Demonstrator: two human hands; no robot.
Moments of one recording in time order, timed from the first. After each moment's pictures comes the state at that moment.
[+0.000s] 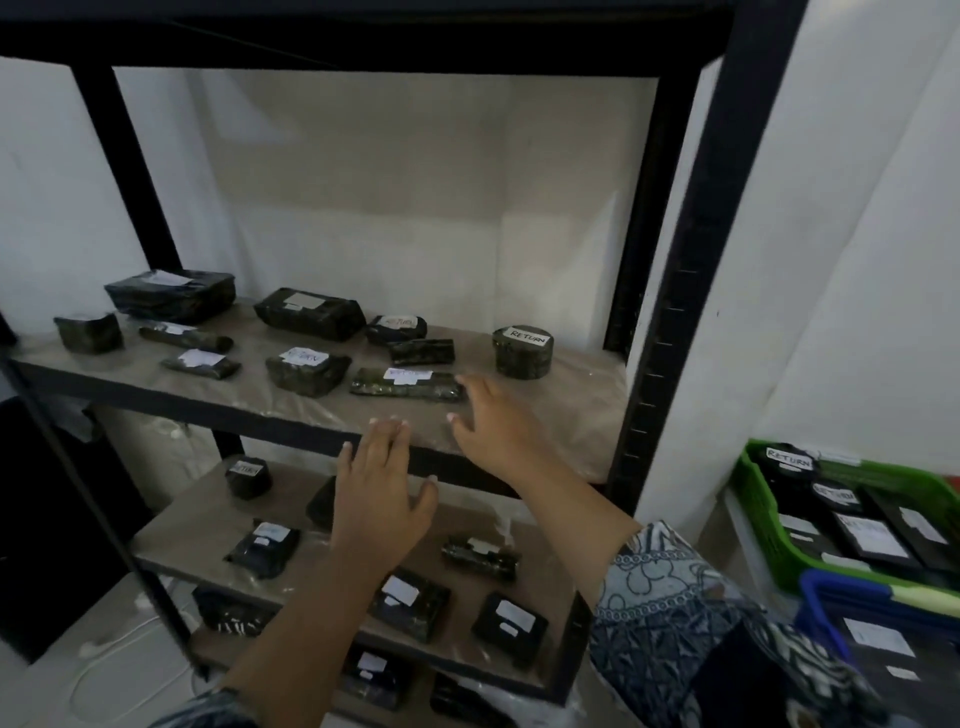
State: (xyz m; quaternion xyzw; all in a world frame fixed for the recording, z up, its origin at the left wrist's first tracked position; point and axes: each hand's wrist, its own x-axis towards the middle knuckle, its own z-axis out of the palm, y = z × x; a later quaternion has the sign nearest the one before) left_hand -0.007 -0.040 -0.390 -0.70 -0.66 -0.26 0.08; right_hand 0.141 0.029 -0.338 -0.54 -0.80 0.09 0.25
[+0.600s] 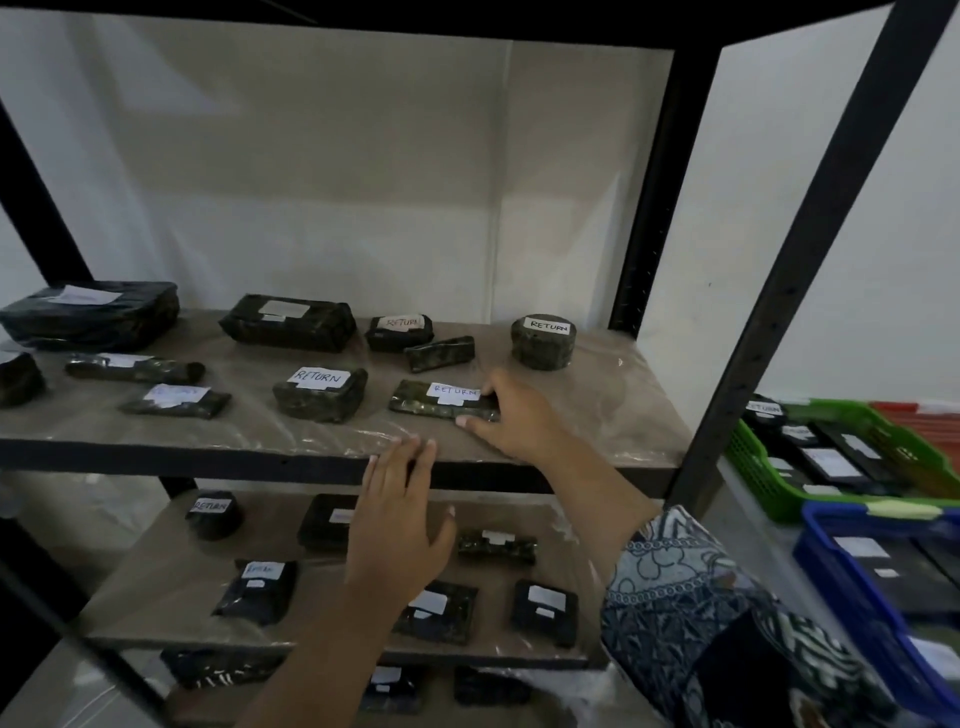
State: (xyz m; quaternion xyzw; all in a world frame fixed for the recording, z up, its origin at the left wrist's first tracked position) left_hand -0.087 -0.011 -0.416 -0.80 -0.53 -0.29 0.03; right_hand 0.091 0.060 -0.348 -0.65 -0.72 0.11 0.23
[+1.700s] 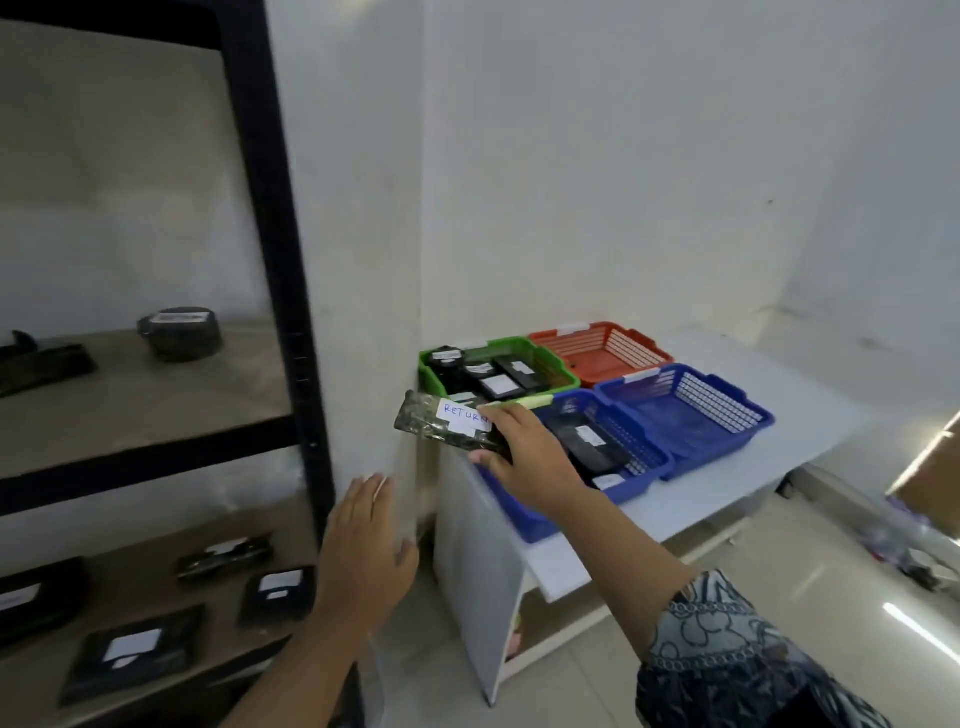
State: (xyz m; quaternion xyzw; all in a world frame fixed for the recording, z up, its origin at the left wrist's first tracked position) left_hand 0.190 -0.175 -0.448 -0.89 -0.39 -0.24 -0.07; right_hand 0.389 -0.254 -0.358 -0.75 -0.60 -0.01 0.28
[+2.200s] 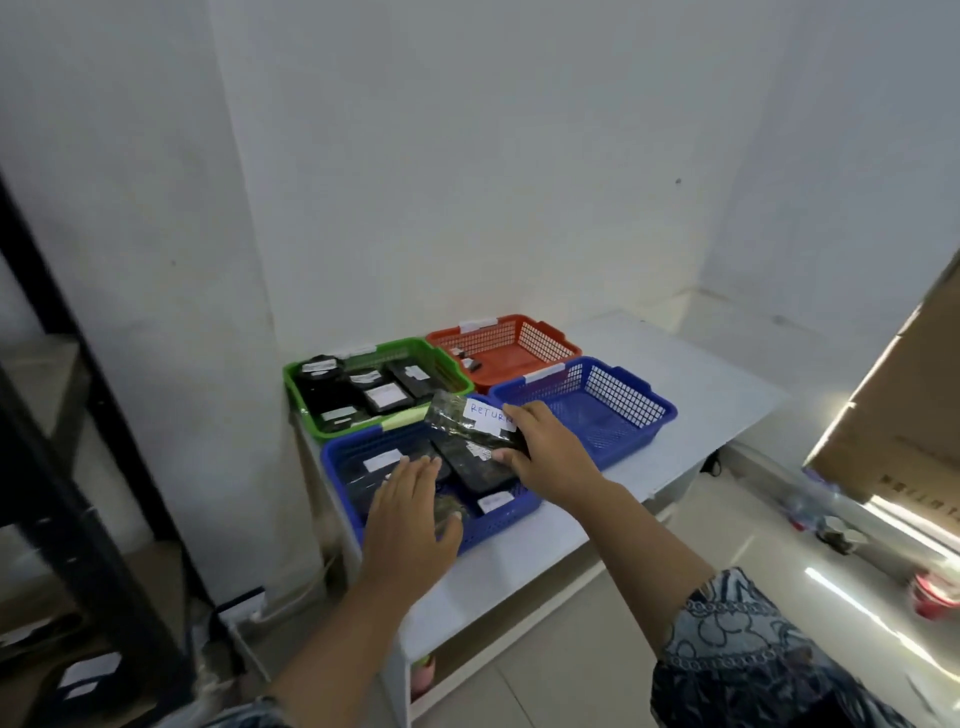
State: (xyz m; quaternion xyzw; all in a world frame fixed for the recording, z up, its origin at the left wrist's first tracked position) left_hand 0.438 -0.238 -0.443 -0.91 -0.29 -0.26 -0.17; right_hand 0.610 -0.330 -0.370 -0.82 -0.52 0.00 0.22
